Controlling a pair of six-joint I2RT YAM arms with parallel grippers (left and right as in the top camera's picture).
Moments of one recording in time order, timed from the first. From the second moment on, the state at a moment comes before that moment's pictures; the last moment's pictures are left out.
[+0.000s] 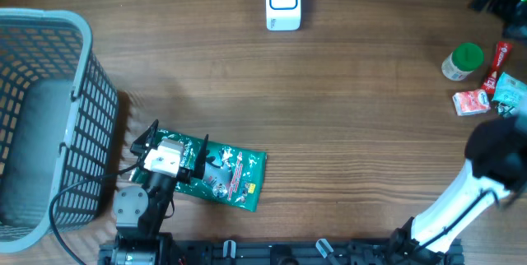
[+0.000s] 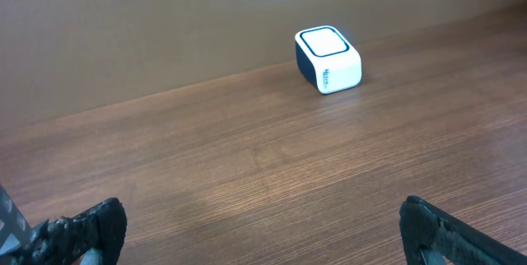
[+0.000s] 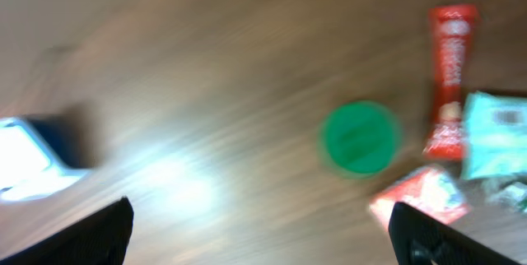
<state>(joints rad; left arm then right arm) -0.05 0.08 0.01 -0.06 0.21 0.16 -0.43 2.10 2.37 -1.39 -0.26 0.16</state>
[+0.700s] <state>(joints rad) -0.05 0.08 0.01 -0.06 0.21 0.16 0.67 1.89 1.24 -0.79 -0.54 0.01</state>
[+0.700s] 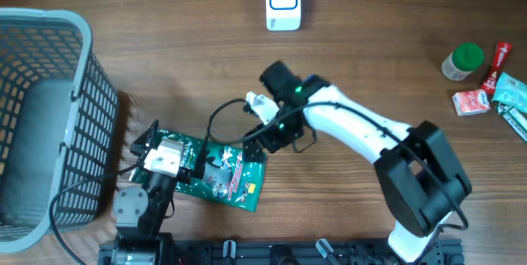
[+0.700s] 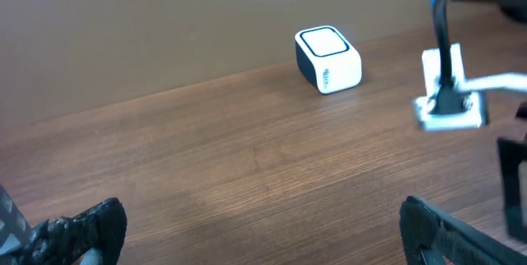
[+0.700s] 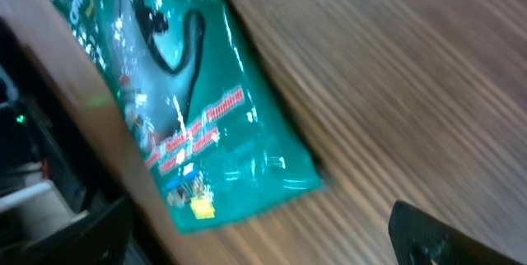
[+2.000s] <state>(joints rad) -0.05 0.08 0.01 -0.06 0.21 0.16 0.35 1.52 1.27 -1.14 0.03 0.48</state>
